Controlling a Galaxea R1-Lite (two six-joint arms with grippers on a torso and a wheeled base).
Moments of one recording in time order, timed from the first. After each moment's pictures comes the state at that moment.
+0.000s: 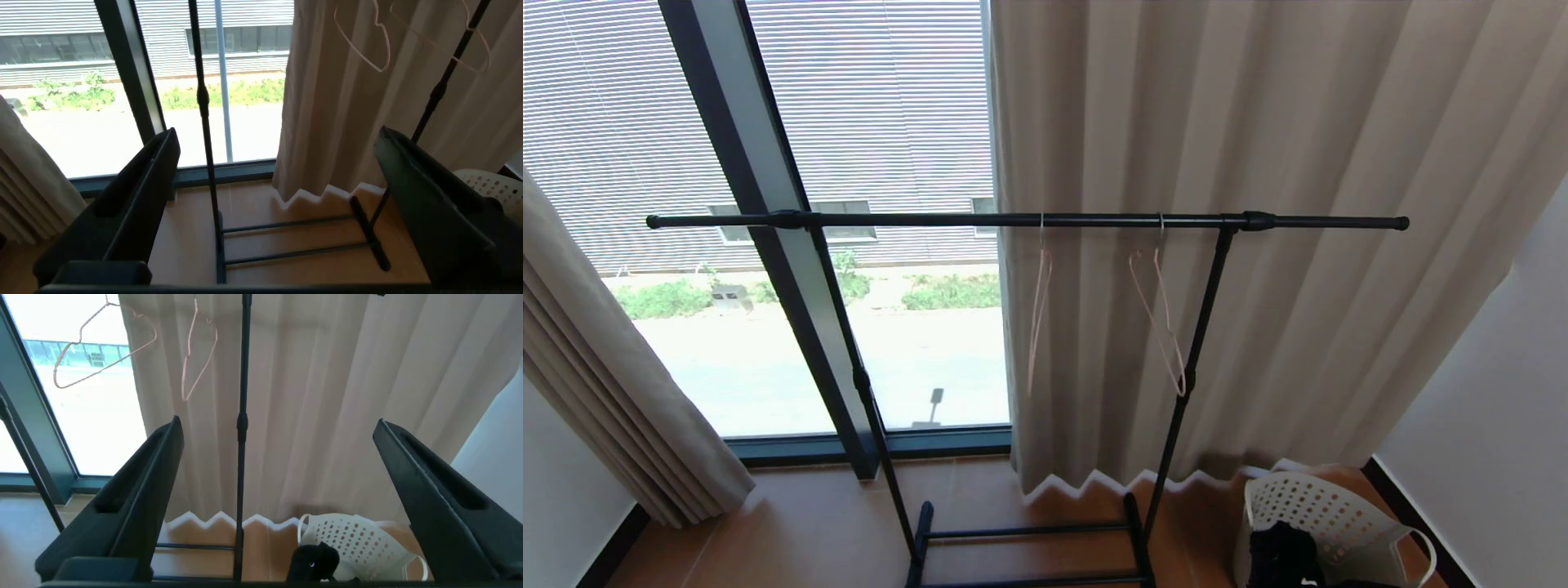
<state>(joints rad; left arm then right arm) 0.00 0.00 0.00 0.00 -0.09 0.01 0.00 0.01 0.00 -0.08 0.03 -0.01</state>
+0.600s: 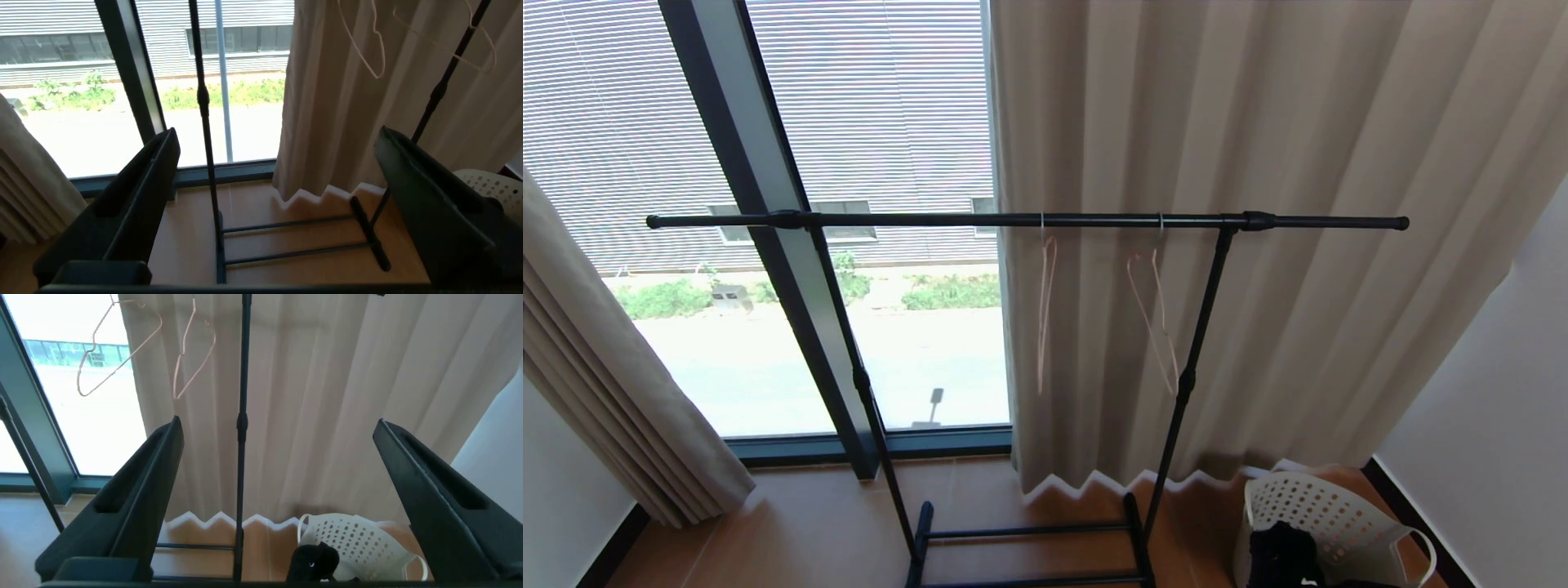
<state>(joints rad) 0.00 0.00 0.00 0.00 -0.09 0.01 0.00 0.01 0.00 -0.08 0.03 -0.01</state>
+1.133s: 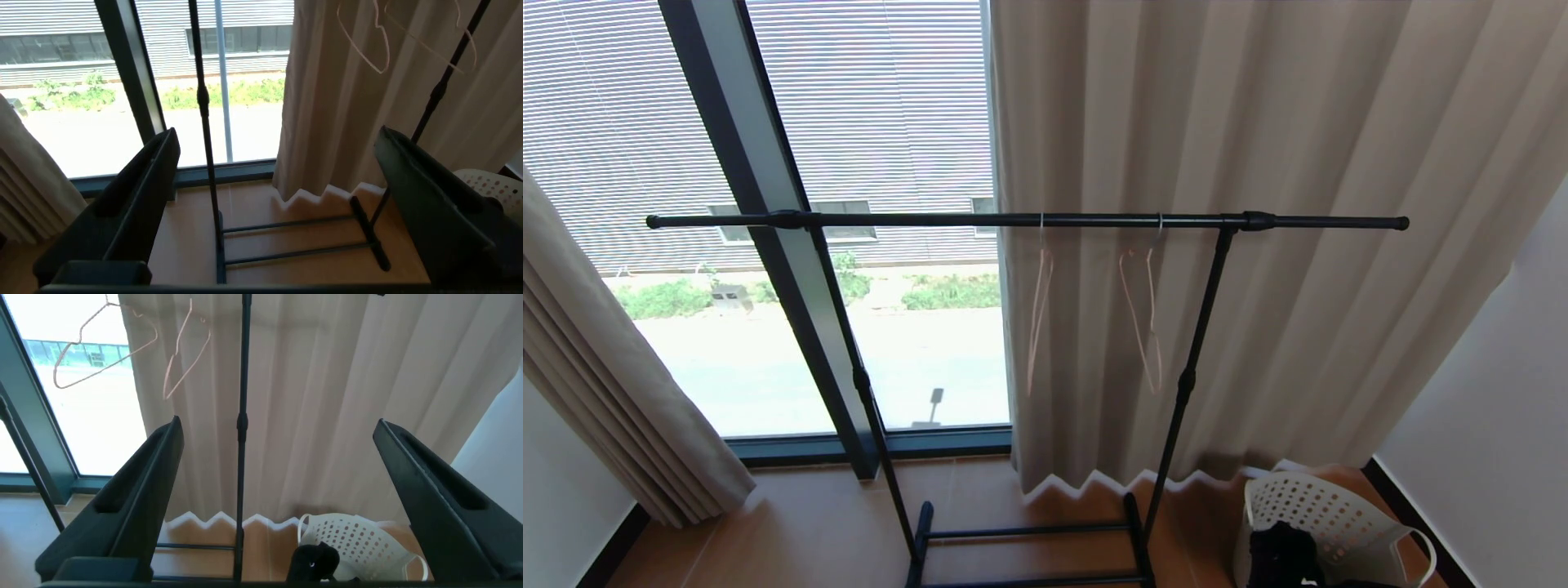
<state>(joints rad) 0.00 0.00 0.00 0.00 -0.09 0.01 0.00 0.01 0.00 -0.08 0.03 -0.01</state>
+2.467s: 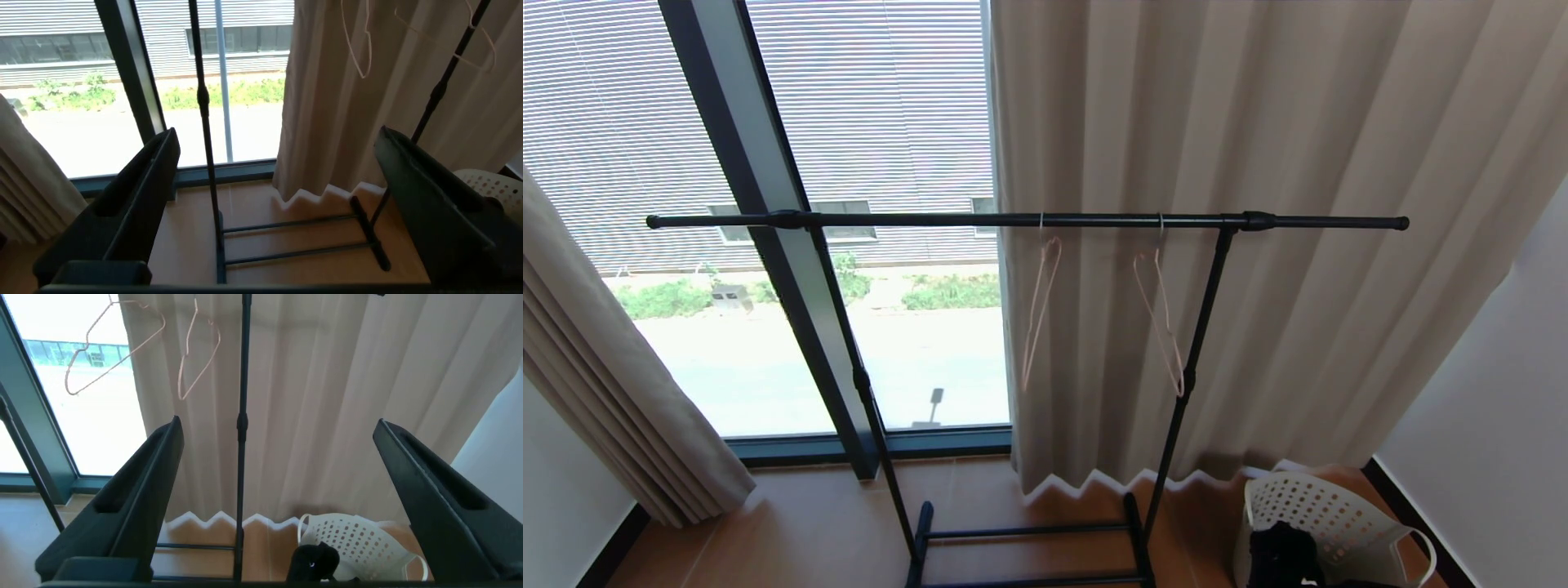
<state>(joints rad) 0.00 0.00 0.00 0.00 -0.09 0.01 0.00 0.01 0.00 -0.08 0.03 -0.01</state>
